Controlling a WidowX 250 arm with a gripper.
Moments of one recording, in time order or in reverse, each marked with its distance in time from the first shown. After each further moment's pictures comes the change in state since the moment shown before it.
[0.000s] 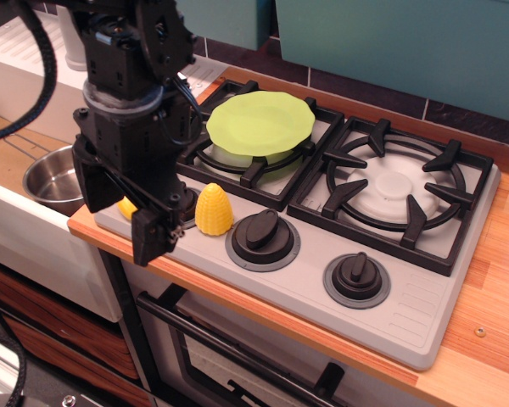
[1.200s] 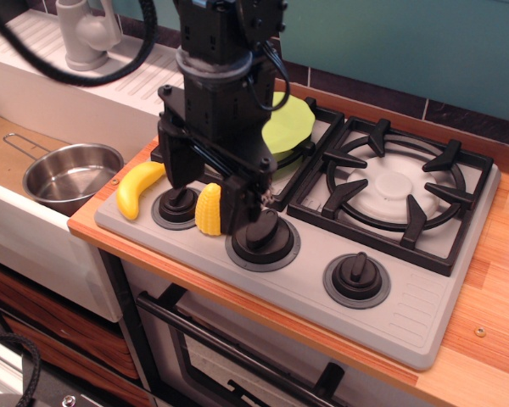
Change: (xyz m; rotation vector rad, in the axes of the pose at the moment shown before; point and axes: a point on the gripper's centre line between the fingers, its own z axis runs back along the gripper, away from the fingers) arm 0.050 -0.008 0.005 -0.070 -0.043 -0.004
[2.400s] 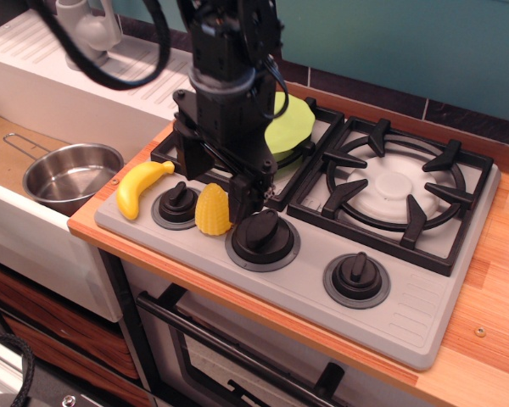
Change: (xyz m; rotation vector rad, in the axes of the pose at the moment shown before) arm 0.029 0.018 -0.032 0.063 -0.068 -0.015
